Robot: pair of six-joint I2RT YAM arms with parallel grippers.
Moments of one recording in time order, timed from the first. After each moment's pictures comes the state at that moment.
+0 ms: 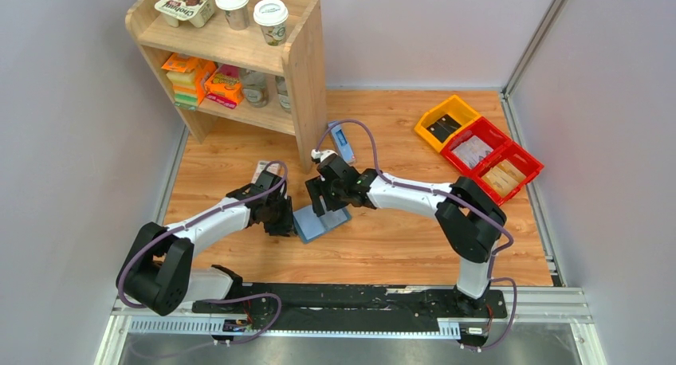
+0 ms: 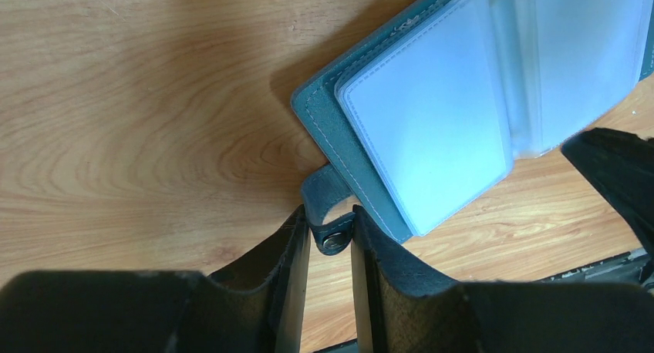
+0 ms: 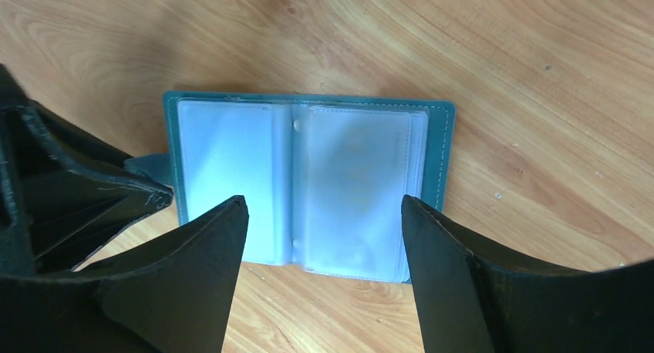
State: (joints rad) left arm -0.46 1.29 0.59 -0.47 0.17 -0.57; right arm 0.94 1.84 1.25 -0.30 0.03 0.43
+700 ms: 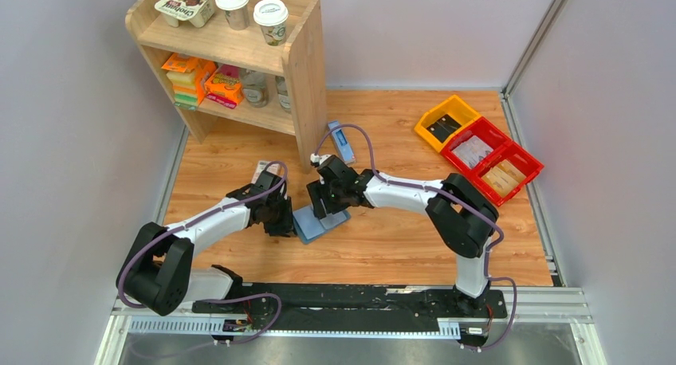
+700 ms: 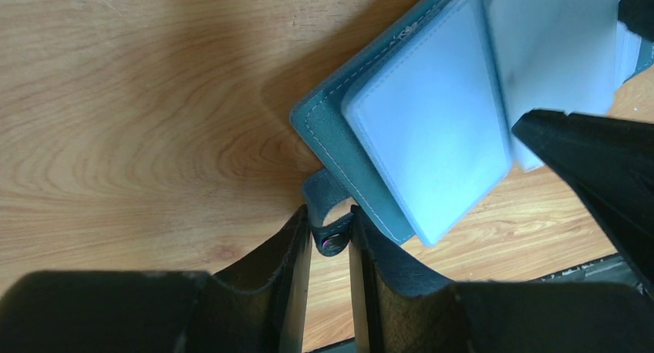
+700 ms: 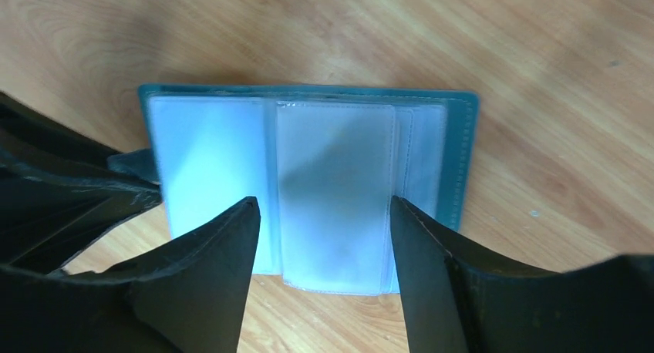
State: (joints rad) left arm -0.46 1.29 0.59 -0.47 0.17 -0.57; right arm 0.92 1.90 1.25 -0.29 -0.04 0.42
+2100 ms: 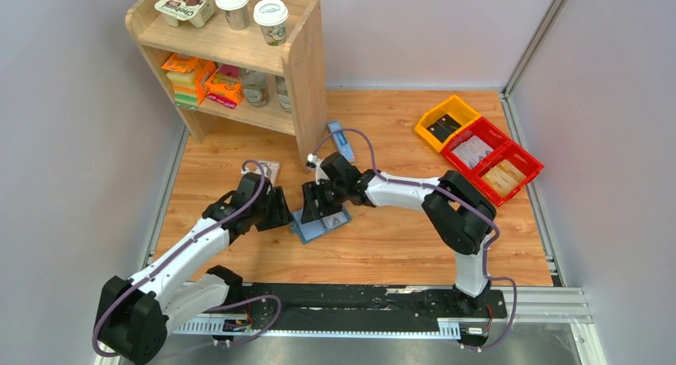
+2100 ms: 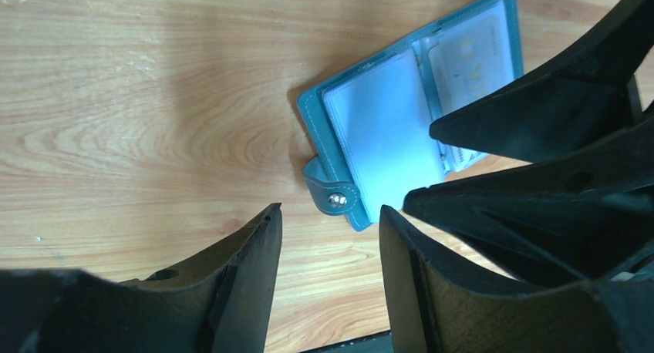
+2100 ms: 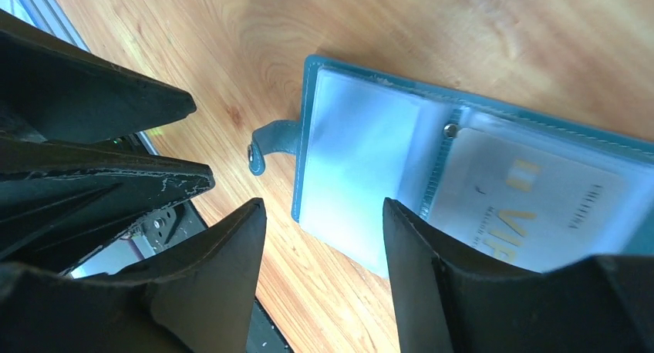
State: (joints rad) left arm -0.46 0.98 0.56 -0.53 0.04 -0.66; right arm 0.89 1.94 1.22 -0.12 -0.43 0.54
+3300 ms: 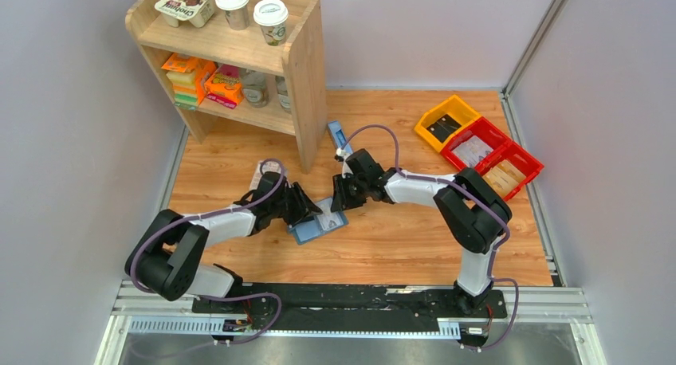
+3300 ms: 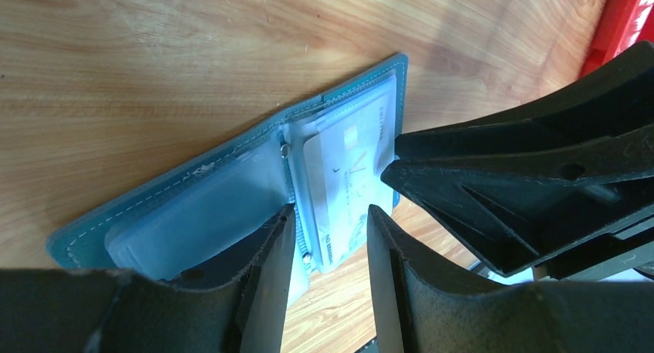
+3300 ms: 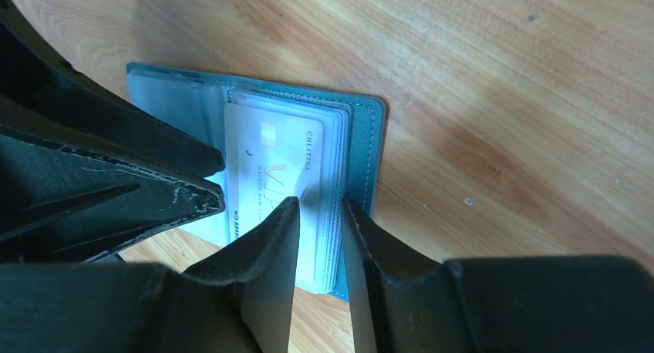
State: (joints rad) left arm -0.48 1.38 0.46 0.12 0.28 -1.01; right arm 0.75 1.86 1.07 -0.10 -0.31 0.48
